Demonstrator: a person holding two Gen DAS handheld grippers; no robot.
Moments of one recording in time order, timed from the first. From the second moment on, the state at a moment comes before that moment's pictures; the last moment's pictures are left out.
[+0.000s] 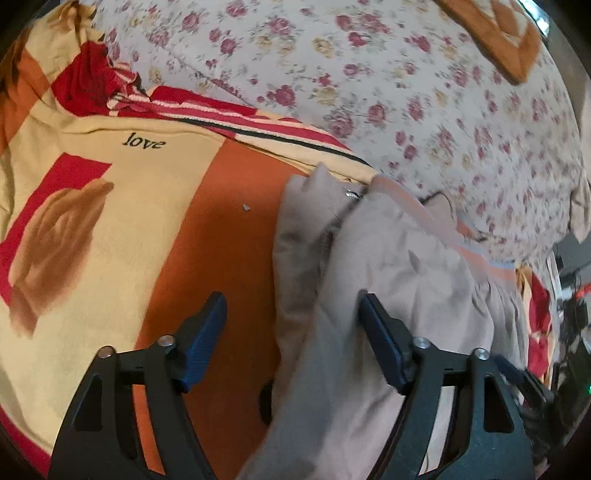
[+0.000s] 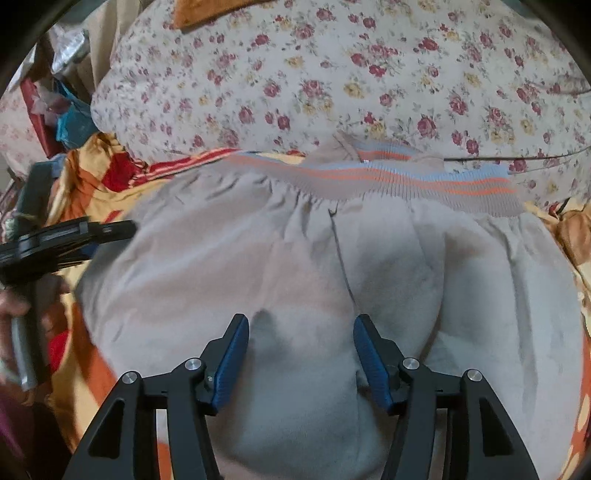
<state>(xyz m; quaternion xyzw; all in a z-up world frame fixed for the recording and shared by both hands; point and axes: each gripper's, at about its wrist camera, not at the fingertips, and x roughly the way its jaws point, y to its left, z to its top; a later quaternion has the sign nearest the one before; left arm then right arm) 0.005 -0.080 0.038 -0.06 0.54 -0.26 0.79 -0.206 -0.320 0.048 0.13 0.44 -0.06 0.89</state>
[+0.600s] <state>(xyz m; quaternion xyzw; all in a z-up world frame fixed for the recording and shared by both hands) 0.001 -0.100 0.024 -0.06 0.55 -0.29 0.78 -0.270 -0.374 0.076 0.13 0.40 -0.10 0.90</state>
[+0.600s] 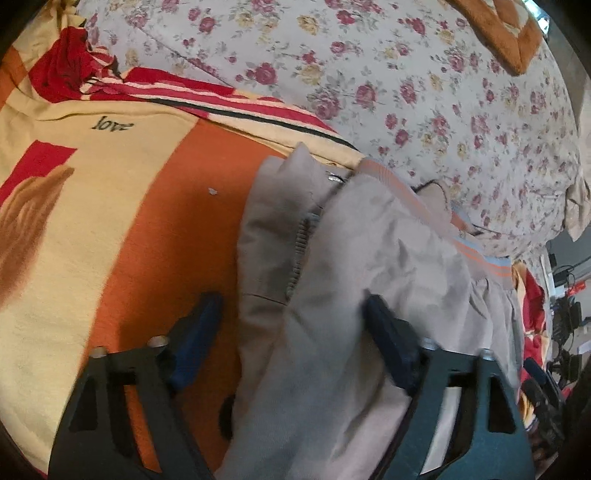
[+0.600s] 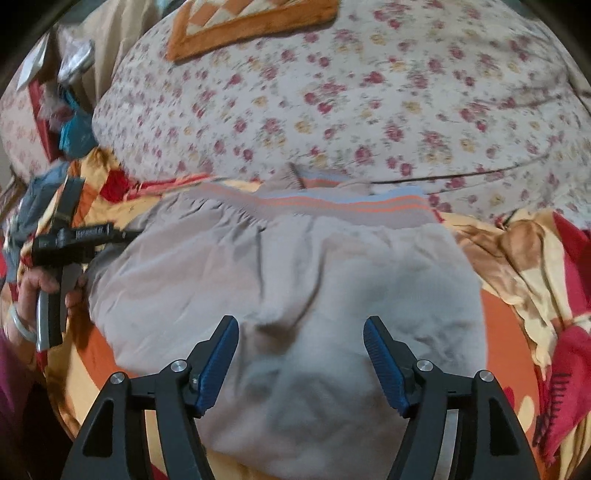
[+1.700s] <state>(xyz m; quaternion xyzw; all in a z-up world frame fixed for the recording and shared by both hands) -0.005 -0.109 0.025 -0.05 0.54 -0.29 0.79 -0.274 -0.424 0.056 0.16 0.39 -0.16 0.89</state>
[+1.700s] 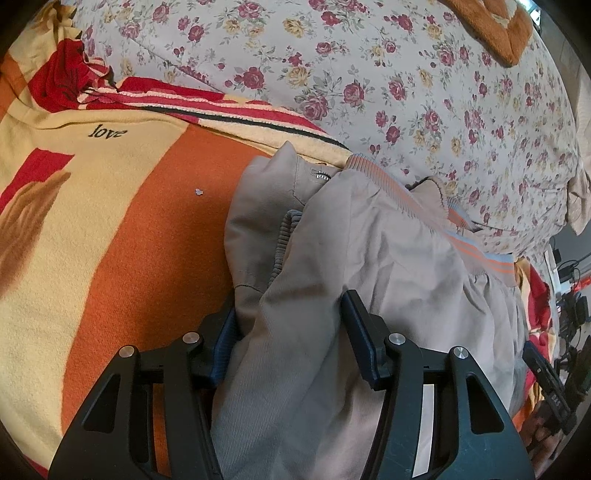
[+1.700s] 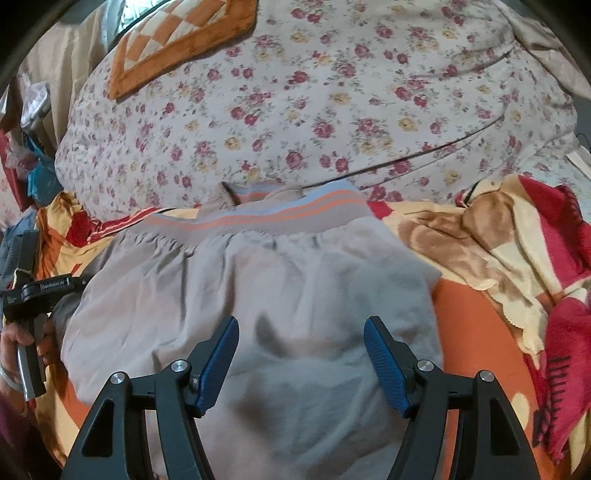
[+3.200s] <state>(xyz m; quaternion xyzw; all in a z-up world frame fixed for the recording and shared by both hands) -0.164 -0.317 0.150 0.04 0.49 -0.42 0.77 -0.344 -0.537 0.077 0.36 0.32 -0.22 0.85</state>
